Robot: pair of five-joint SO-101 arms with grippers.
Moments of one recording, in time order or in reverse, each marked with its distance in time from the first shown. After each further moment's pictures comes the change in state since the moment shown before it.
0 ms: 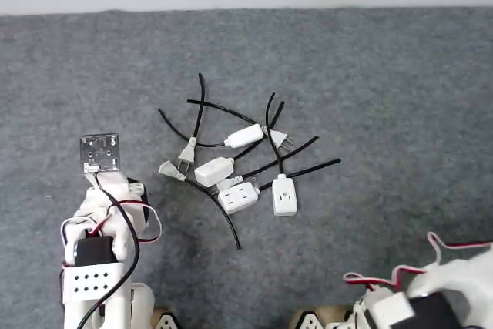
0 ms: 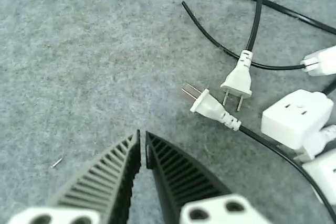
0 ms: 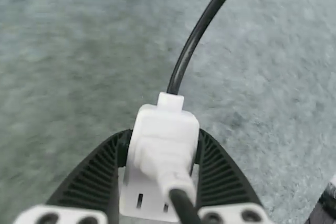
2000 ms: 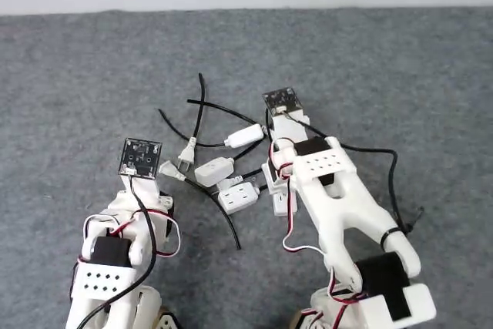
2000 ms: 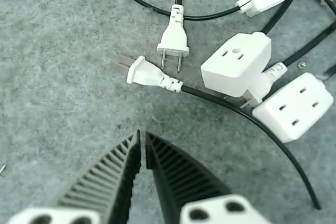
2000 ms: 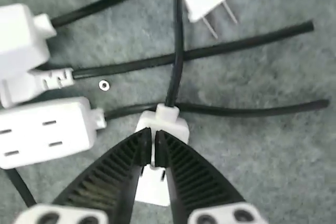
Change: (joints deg) left arm 11.9 0.0 1.1 5.1 -2.3; right arm -85.2 6.5 -5.5 23.4 -23.9
